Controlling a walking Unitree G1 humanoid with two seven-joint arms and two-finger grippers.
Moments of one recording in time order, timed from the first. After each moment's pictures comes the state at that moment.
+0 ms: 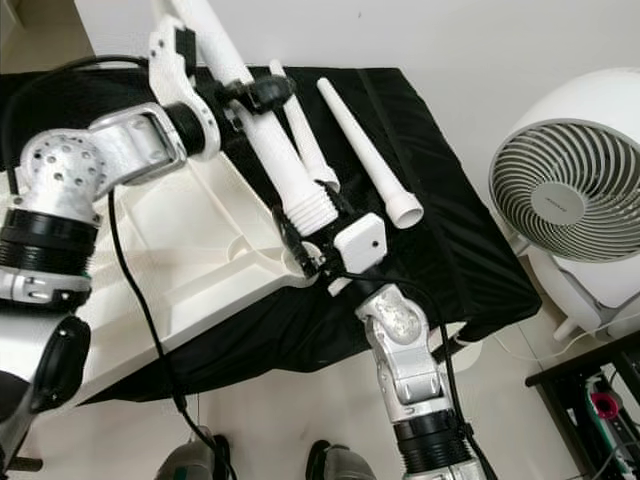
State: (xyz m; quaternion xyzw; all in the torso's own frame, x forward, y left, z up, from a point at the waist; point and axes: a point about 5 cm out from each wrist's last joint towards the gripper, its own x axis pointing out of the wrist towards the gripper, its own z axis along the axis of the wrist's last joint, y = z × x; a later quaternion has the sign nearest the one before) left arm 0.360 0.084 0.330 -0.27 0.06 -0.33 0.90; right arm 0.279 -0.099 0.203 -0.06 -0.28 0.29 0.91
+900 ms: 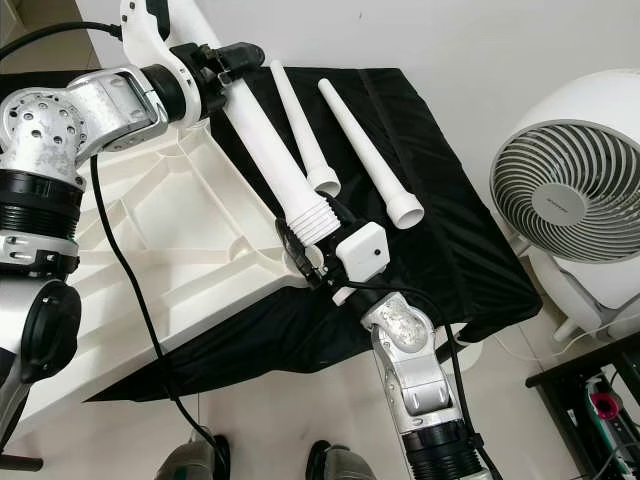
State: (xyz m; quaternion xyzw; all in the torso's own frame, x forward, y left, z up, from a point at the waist) left arm 0.373 0.097 0.353 -0.30 0.05 -0.31 0.90; right arm 0.273 -0.103 0.197 -0.07 -0.26 0.30 0.91
